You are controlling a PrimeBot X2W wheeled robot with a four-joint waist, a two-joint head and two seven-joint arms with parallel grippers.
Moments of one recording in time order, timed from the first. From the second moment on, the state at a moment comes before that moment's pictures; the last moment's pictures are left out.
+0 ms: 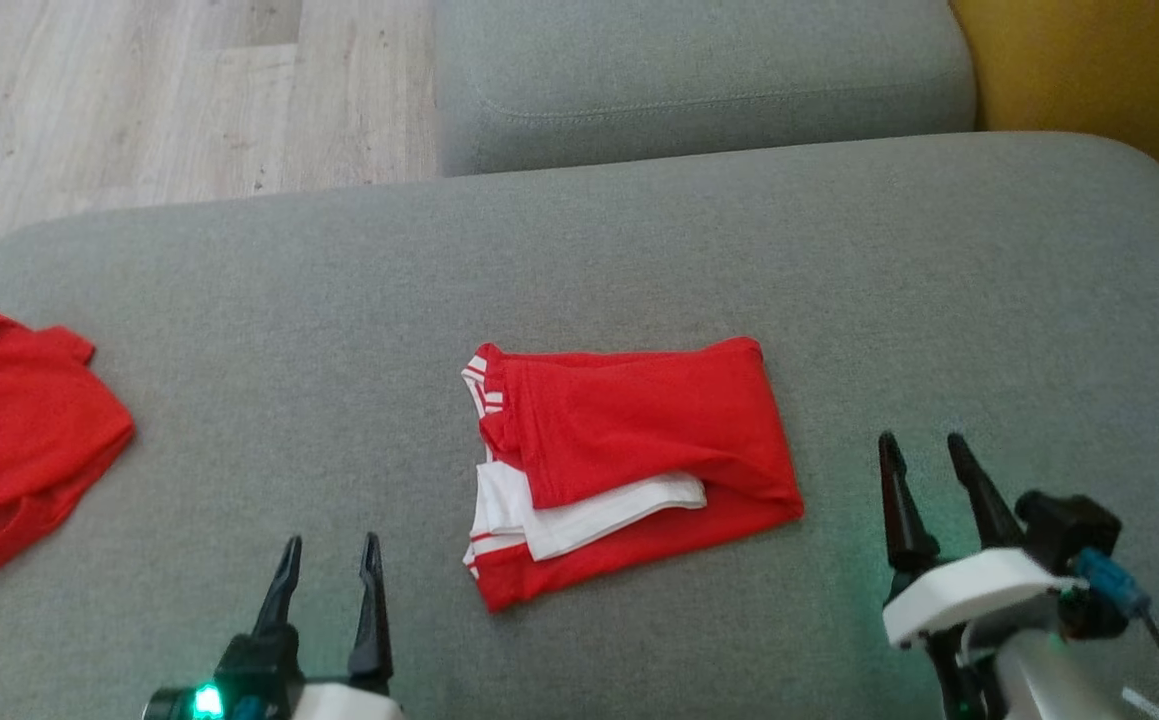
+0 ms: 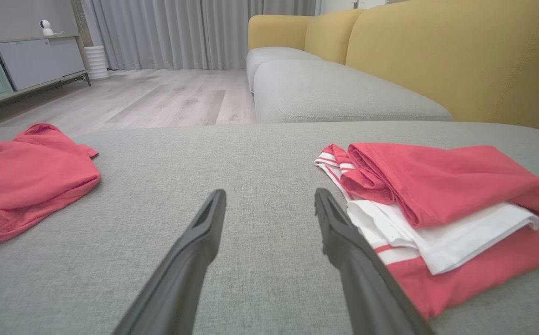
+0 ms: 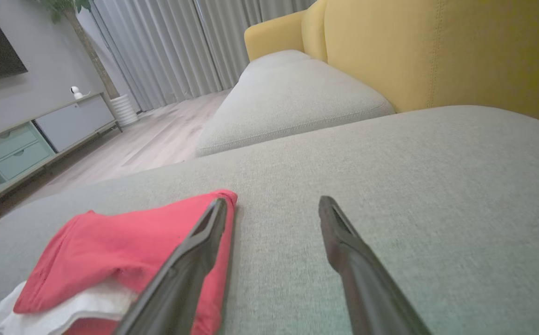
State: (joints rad) left arm 0.02 0.05 -0.19 0.38 -0.16 0.06 -0.26; right arm -0.15 -0.06 0.08 0.55 0.27 0.13 -0.26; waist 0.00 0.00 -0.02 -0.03
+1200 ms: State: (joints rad) left arm 0.01 0.05 -0.27 0.36 -0.16 0.05 -0.26; right arm -0.37 -0.05 -0.04 0.99 0.08 0.13 -0.26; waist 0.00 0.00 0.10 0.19
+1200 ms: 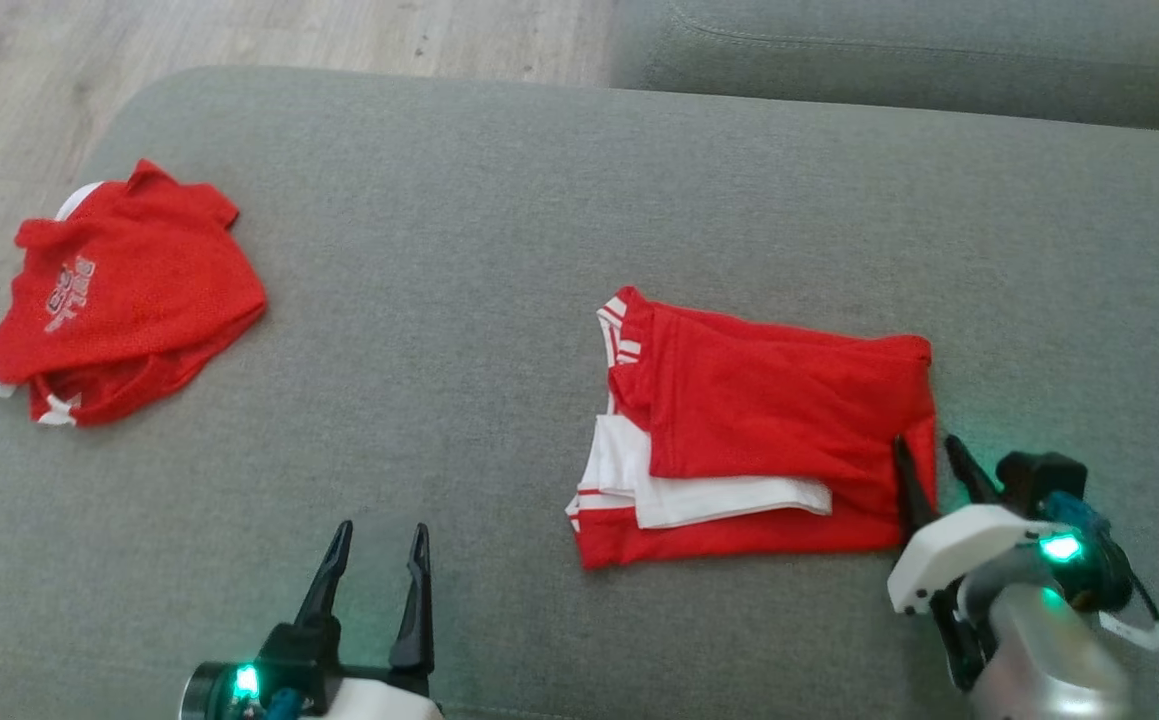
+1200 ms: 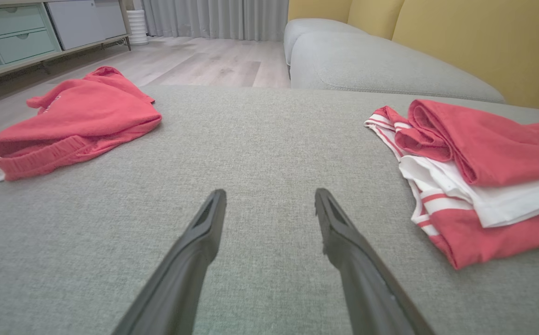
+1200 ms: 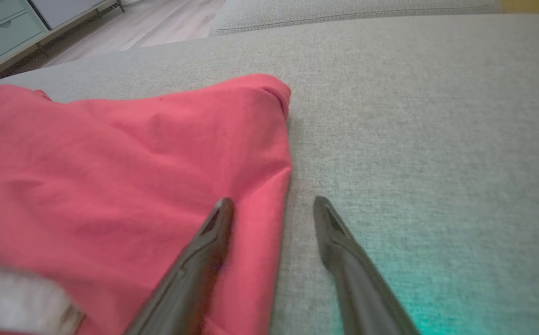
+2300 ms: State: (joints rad) left arm -0.10 0.05 -0.35 0.34 -0.16 0.01 -0.26; right arm -0.41 -0.05 0.20 0.84 0.23 0.13 -0.26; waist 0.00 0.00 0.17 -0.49
